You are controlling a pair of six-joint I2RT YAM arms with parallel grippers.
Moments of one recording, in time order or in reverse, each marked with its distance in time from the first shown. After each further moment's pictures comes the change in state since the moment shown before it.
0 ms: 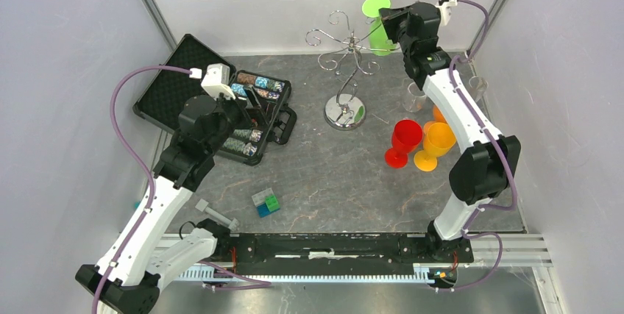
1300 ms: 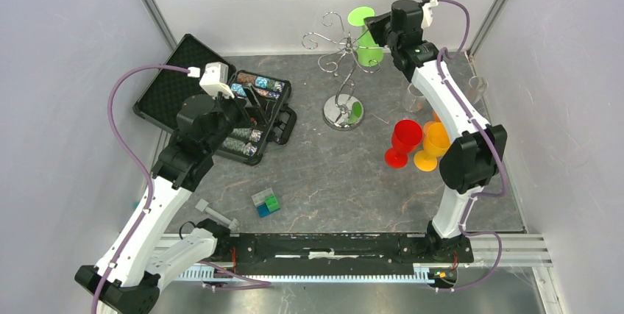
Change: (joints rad) left arm 0.000 0.000 0.016 -0.003 0.000 0.000; right arm 0.046 0.117 0.150 -0.198 -0.028 0.051
